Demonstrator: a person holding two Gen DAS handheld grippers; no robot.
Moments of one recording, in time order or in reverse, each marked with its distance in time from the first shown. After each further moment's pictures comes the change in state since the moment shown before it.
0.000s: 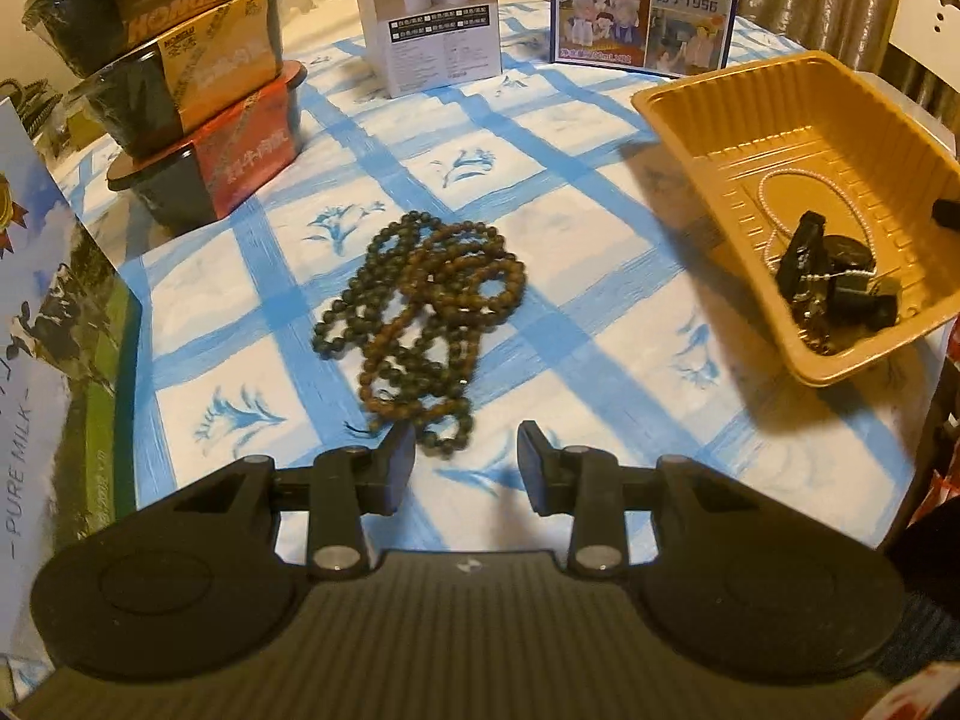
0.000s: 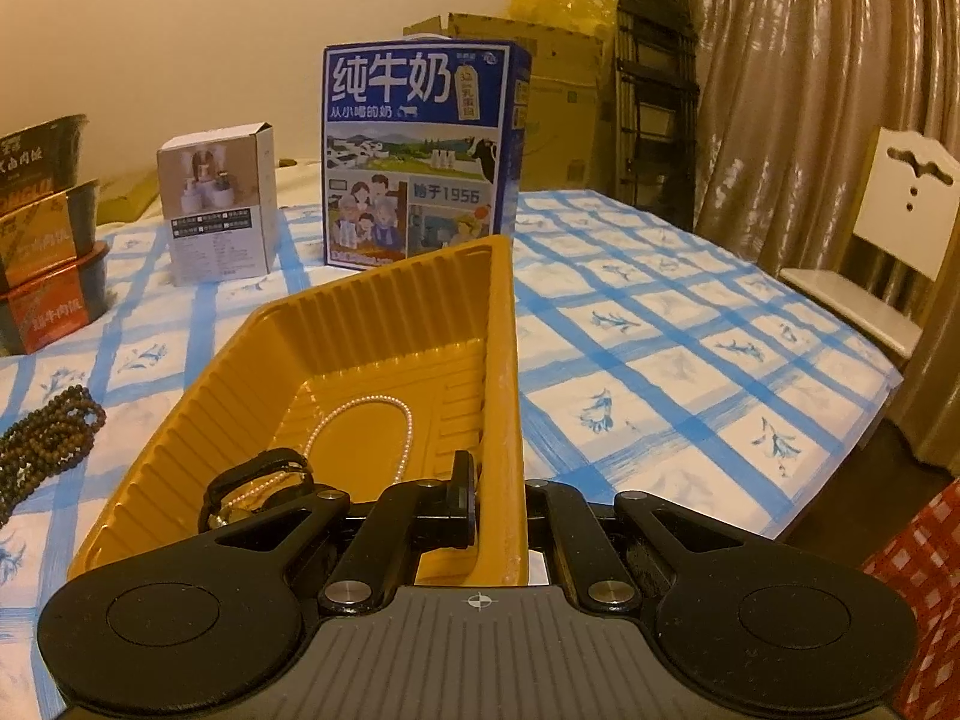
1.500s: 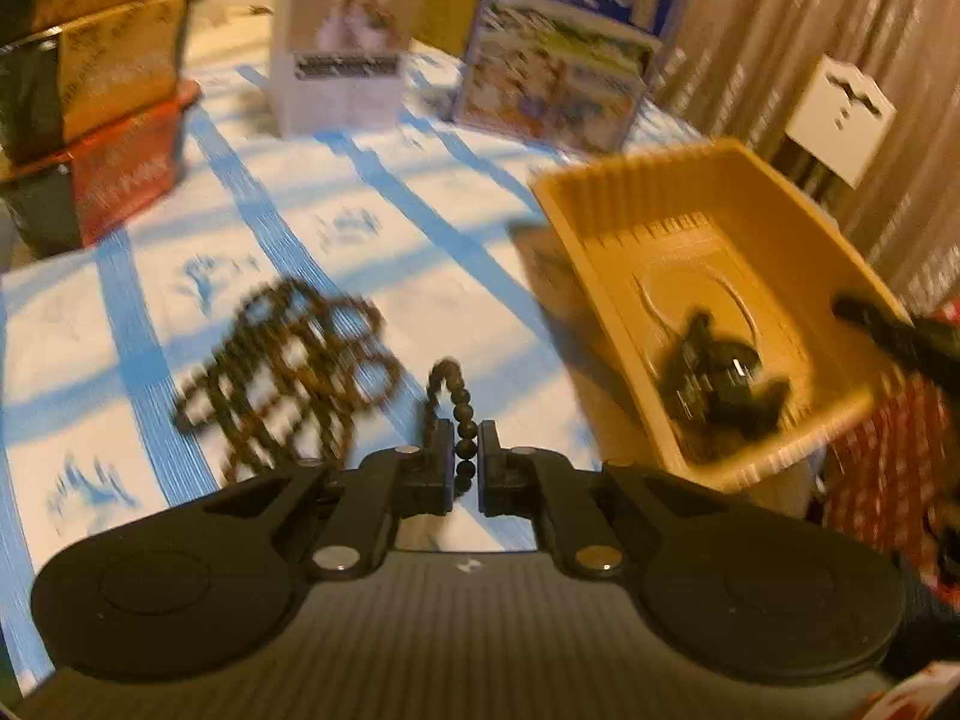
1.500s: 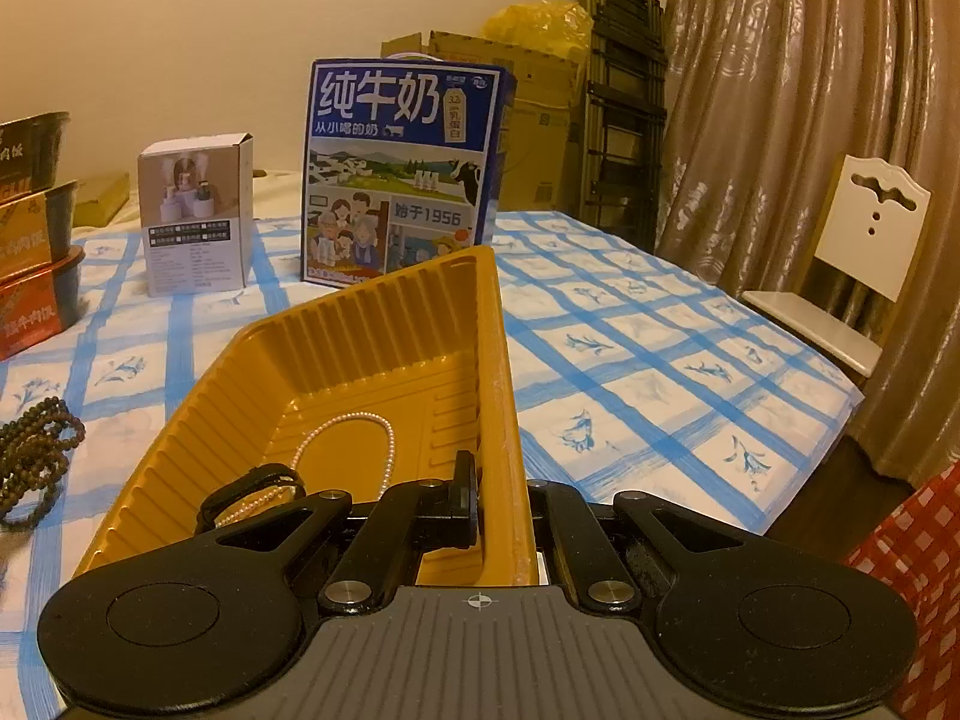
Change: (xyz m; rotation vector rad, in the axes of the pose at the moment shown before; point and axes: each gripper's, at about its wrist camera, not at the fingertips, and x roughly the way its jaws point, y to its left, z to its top) left arm 0.018 0.006 0.016 -0.070 -0.095 -0.331; right arm -0.004 0.025 0.004 -0.014 -0.024 -0.091
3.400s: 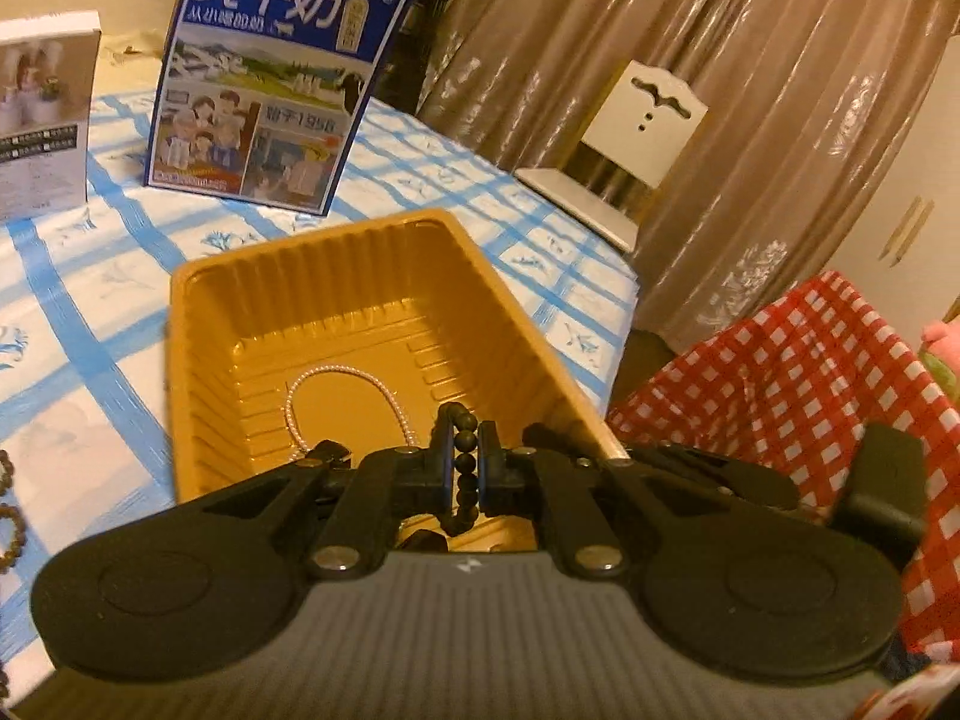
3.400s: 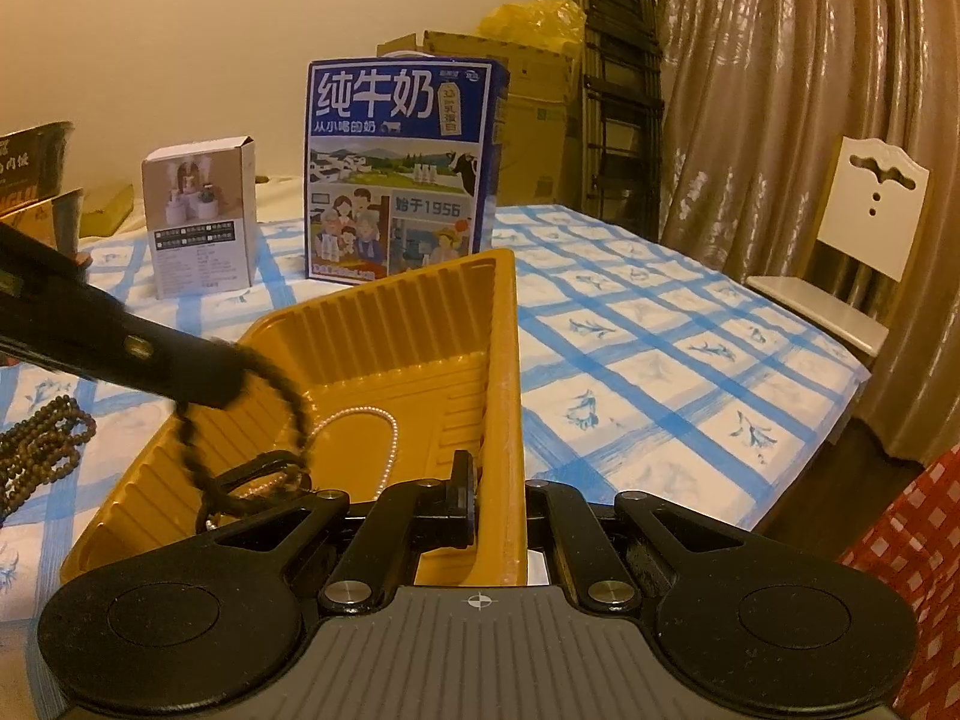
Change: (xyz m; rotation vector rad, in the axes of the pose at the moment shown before) left arm 0.036 -0.140 0.074 0.080 -0.027 -0.390; right arm -0.007 -0.003 -0.012 0.042 -0.002 0.021
